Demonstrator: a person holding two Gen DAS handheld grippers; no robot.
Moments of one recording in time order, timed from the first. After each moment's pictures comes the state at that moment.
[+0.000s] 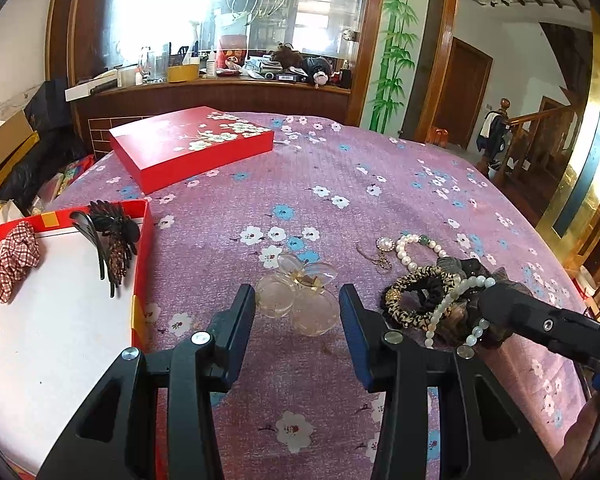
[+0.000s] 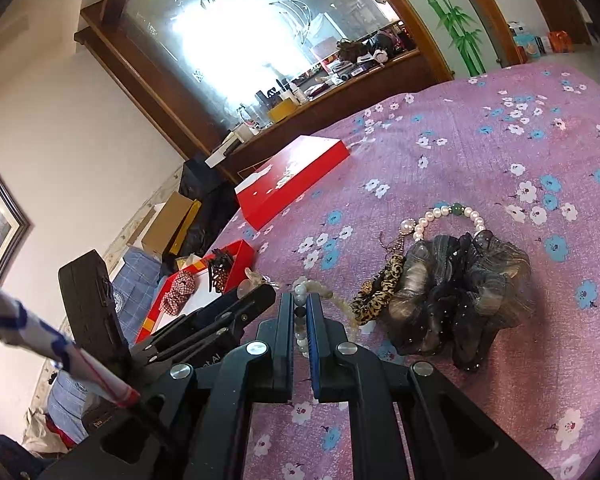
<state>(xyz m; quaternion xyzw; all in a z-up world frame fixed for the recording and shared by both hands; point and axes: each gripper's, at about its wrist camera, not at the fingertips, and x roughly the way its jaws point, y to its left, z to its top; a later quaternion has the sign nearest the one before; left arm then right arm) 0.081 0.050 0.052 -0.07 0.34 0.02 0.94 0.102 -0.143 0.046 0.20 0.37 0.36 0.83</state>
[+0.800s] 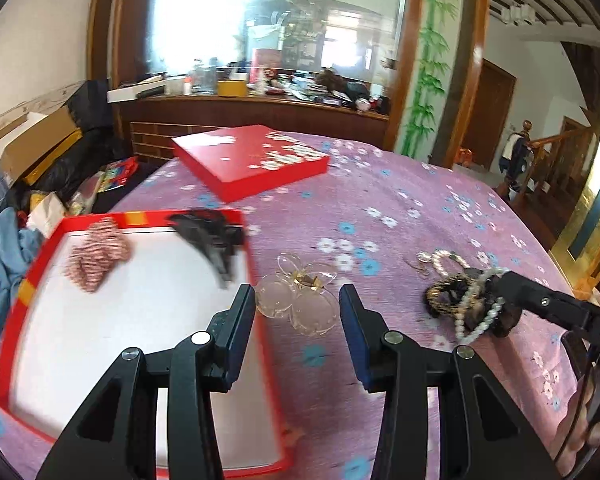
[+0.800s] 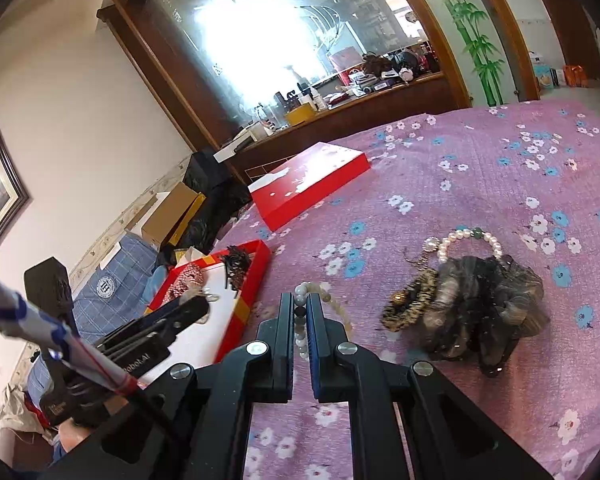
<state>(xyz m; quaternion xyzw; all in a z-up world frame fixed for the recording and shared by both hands) 0.017 0.117 0.091 -0.09 0.32 0.07 0.94 0.081 -0.116 0.072 0.15 0.34 0.37 0.85</state>
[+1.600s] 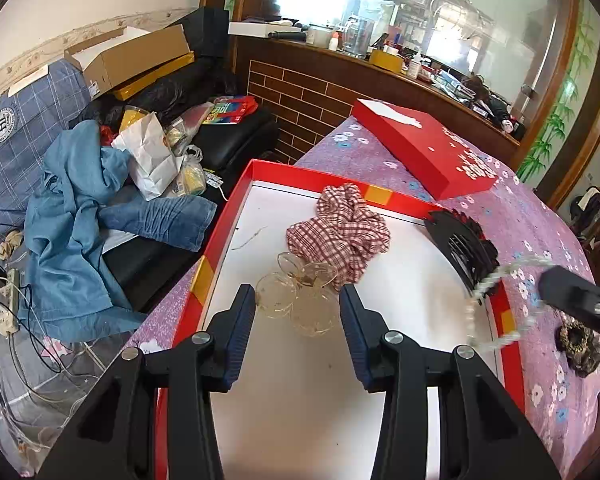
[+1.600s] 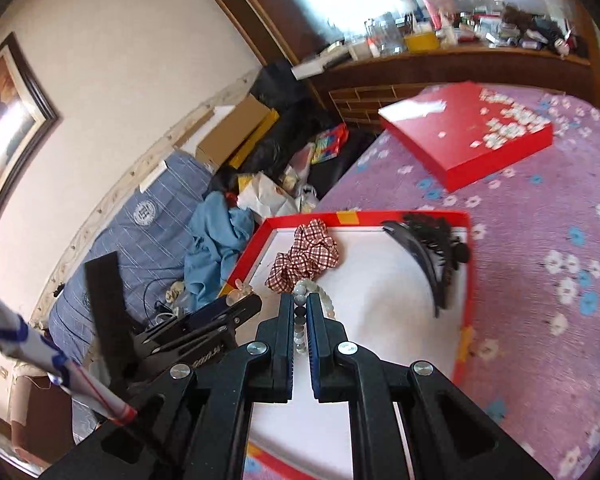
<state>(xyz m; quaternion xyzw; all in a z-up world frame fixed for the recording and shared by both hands) -0.015 0.324 0.057 -0.19 0.38 0.21 0.88 0.089 0.131 0.079 0.06 0.43 0.48 0.77</state>
